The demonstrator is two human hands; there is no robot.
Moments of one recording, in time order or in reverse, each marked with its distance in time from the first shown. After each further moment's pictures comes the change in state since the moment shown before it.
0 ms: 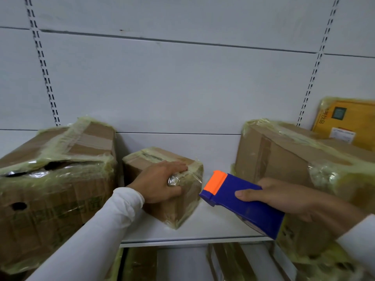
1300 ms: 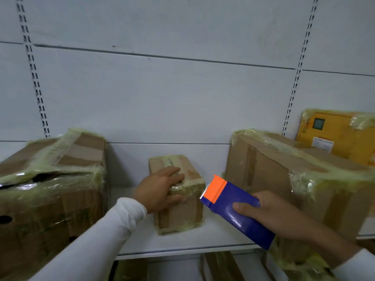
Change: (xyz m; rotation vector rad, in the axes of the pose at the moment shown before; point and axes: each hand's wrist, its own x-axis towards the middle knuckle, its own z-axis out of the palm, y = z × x) left_hand 0.018 0.015 0.017 0.189 0.096 0.044; right_hand -0.012 0.029 0.010 -0.065 0.298 -0.286
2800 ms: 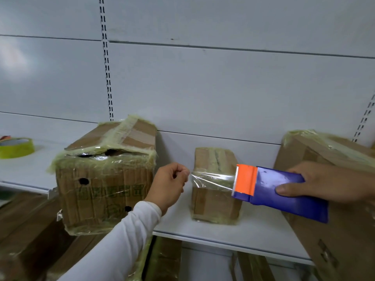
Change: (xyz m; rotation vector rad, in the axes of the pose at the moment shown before) left_hand -0.069 -0.006 -0.024 -0.992 0.481 -0.611; right_hand 0.051 -0.059 -0.048 -0.377 -0.373 -0.178
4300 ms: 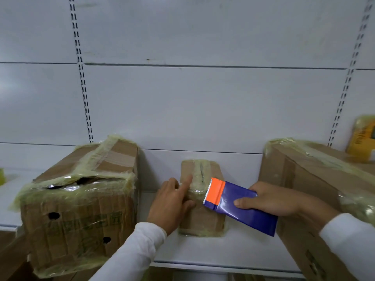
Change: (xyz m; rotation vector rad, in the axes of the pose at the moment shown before) left_hand 0.019 -0.016 0.038 0.978 -0.167 0.433; right_hand 0.049 0.018 0.034 0.214 0.037 0.125
